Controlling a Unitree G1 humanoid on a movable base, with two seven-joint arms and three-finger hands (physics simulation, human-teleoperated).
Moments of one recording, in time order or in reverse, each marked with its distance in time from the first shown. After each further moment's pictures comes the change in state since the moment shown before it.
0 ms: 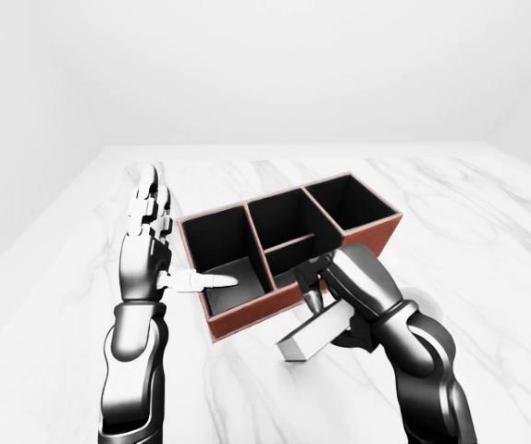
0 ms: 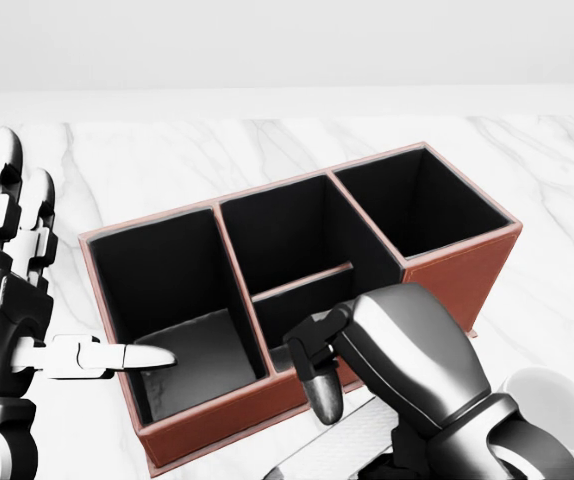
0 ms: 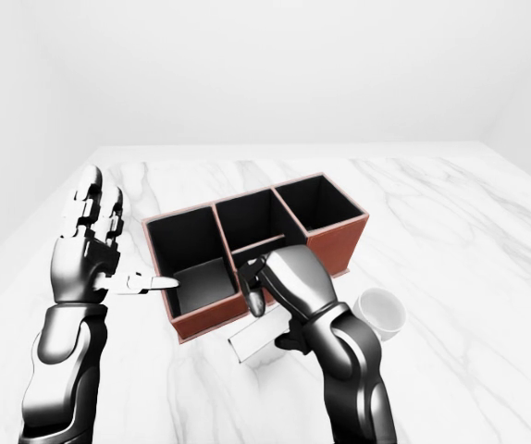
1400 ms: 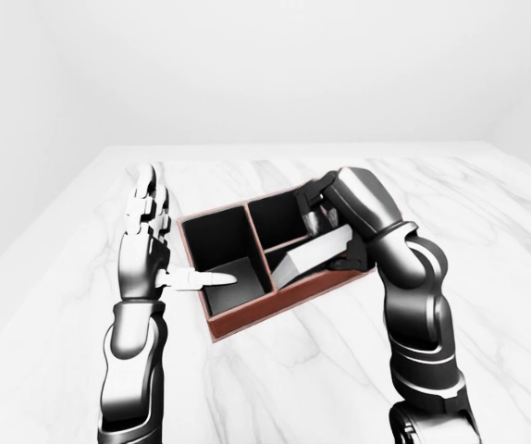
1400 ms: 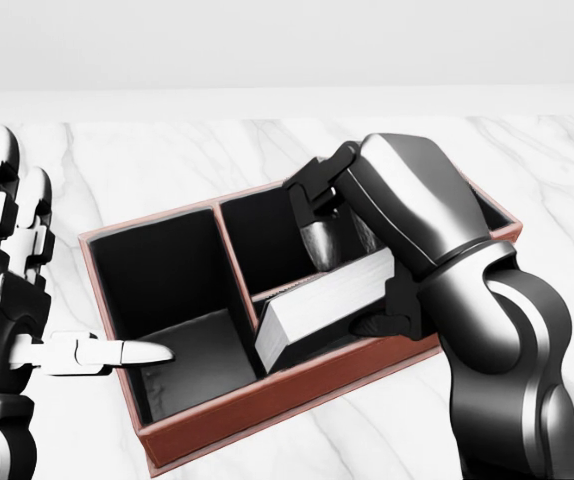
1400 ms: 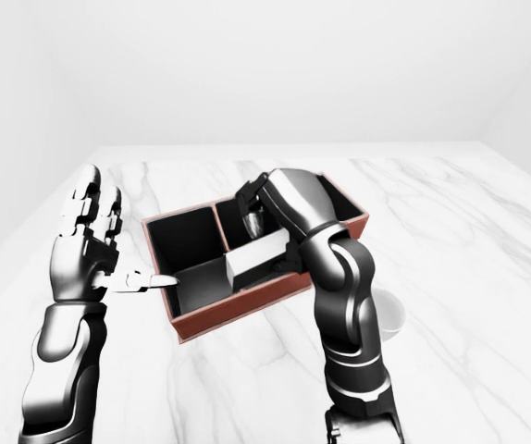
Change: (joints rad) left arm -0.010 0.005 0.007 0.012 -0.004 0.000 0.005; right arm -0.468 -0.034 -0.082 0.216 0.035 0.152 -0.020
